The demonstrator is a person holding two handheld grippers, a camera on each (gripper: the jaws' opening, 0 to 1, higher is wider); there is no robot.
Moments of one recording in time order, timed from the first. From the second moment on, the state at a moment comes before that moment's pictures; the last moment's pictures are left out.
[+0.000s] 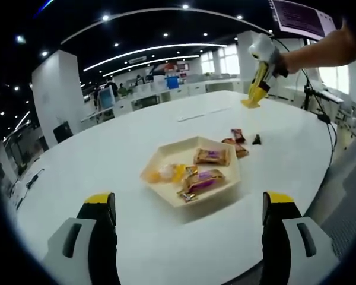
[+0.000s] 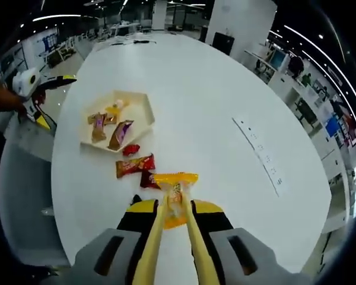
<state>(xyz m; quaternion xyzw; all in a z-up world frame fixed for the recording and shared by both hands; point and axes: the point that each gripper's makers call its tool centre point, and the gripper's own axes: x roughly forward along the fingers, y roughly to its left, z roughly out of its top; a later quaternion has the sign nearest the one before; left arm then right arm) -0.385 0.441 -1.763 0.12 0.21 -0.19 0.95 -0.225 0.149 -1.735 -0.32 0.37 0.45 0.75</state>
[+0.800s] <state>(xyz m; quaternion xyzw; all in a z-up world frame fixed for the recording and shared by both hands) -0.389 0.434 -1.767 0.13 0.21 -0.21 0.94 -0.236 0.233 -1.721 -0.35 0.36 0.49 0.71</state>
